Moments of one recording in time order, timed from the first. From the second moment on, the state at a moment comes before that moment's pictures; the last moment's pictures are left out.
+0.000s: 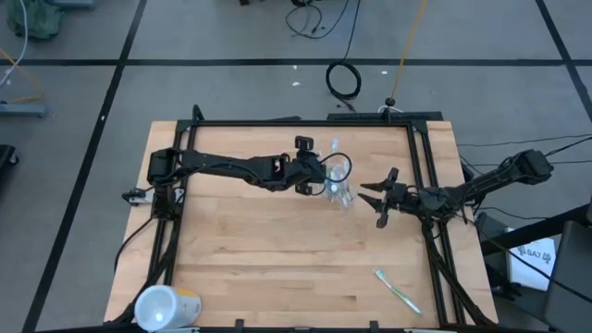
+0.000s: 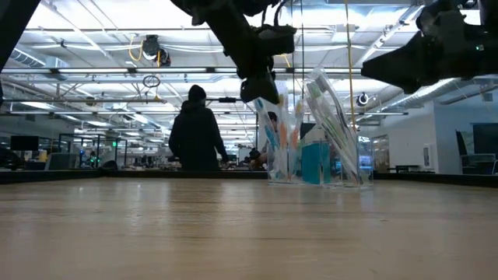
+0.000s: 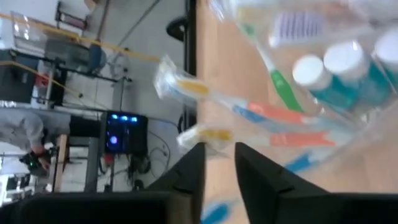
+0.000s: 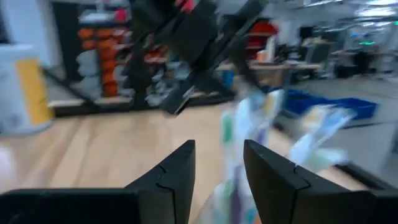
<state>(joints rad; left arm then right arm) 0.07 1.92 1.50 -0.27 -0.62 0.64 0.30 0.72 0.06 0.69 0.58 -0.01</state>
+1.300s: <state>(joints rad) -0.03 1.39 1.07 -0.29 -0.36 0.02 0.67 1.22 0.72 -0.42 0.03 1.28</state>
